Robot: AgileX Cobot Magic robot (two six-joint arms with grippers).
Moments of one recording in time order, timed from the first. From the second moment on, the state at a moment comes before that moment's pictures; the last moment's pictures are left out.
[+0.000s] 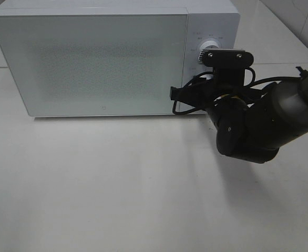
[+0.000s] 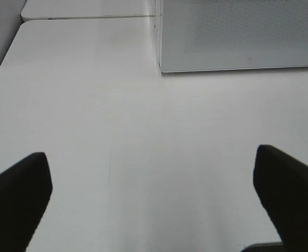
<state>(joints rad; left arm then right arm) 0.05 0.00 -0.50 -0.12 1.04 0.11 0.61 2.03 -0.78 0.69 -1.07 -0.22</state>
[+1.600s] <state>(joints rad) 0.05 0.00 -0.50 -0.12 1.04 0.11 0.61 2.04 -0.77 0.70 -1.10 1.48</state>
